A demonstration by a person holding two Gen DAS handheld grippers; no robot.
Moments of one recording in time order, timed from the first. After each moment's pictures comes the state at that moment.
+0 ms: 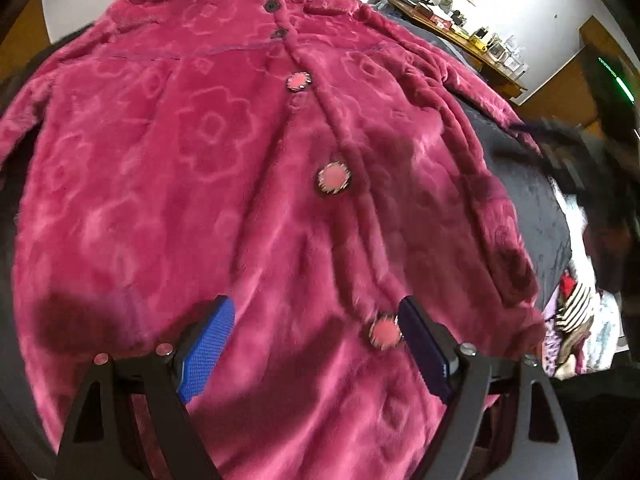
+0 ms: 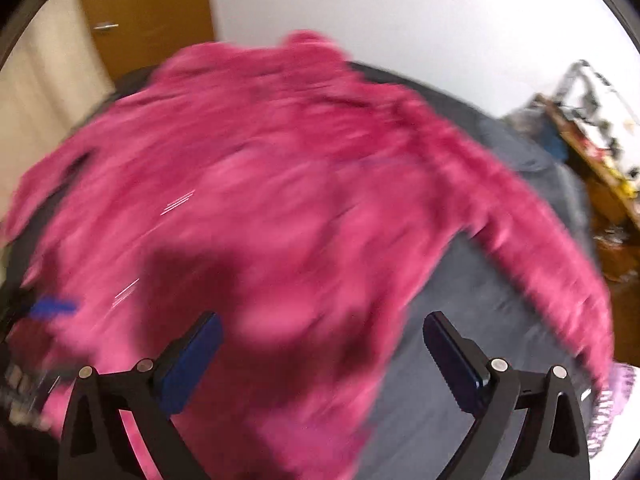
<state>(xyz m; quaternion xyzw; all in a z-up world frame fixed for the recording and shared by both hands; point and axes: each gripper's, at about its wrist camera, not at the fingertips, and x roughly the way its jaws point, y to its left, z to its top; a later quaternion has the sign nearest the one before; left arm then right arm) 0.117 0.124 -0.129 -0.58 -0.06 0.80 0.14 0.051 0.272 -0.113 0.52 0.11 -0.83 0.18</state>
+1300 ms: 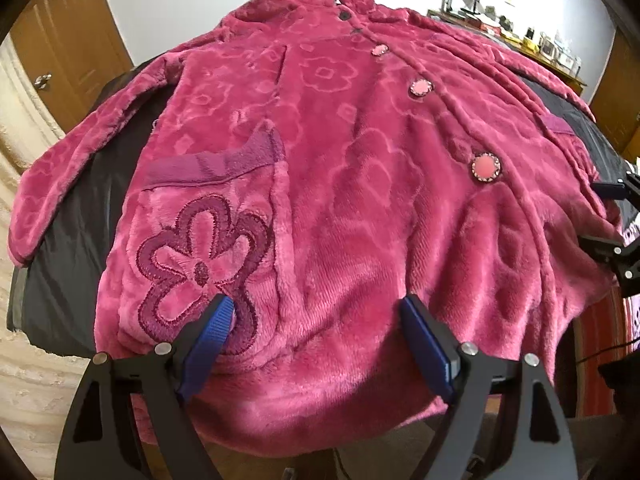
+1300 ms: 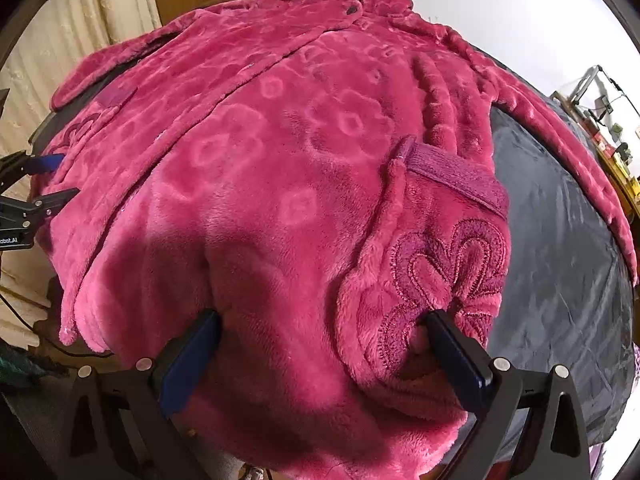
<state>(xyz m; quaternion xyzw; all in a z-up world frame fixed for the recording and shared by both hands) 0.228 0.106 -0.159 -0.52 0.04 0.85 0.00 0.233 0.299 -0.183 0.52 0.16 -0.82 0.19</state>
